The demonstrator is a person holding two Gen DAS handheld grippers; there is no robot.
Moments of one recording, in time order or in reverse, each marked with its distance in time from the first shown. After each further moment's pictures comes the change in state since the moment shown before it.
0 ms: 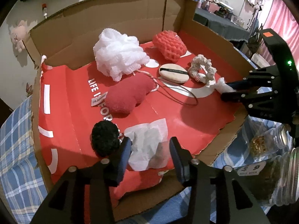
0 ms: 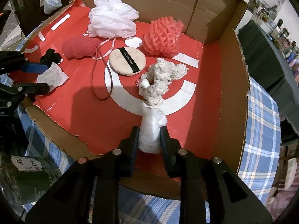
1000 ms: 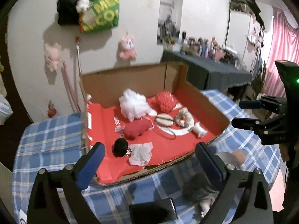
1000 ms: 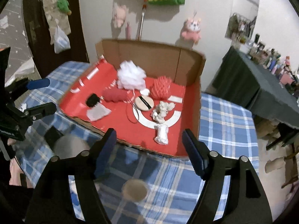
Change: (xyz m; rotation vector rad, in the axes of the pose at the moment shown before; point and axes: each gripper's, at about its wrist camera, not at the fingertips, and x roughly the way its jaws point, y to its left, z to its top) left arm -0.142 -0.046 -0.044 -0.109 -0.414 0.118; right arm -0.153 0.021 -0.043 0.088 -0.336 0.001
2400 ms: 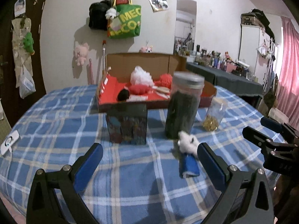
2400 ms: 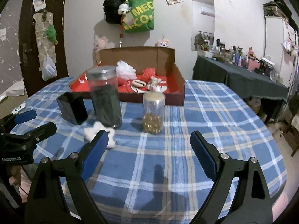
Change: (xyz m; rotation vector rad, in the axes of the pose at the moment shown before) left arm -0.053 -0.068 -0.175 -0.116 -0.116 0.151; right arm -0.057 0.074 -0.200 0.180 -0.307 -0.177
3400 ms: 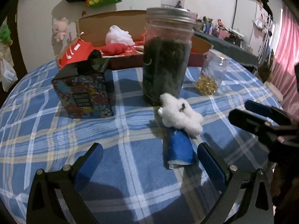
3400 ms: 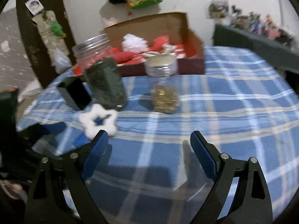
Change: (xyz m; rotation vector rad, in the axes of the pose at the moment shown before) left arm 0.068 -0.029 -0.015 0.077 0.273 -0.079; right arm 0.061 -0.026 -0.010 0.102 0.205 0.224
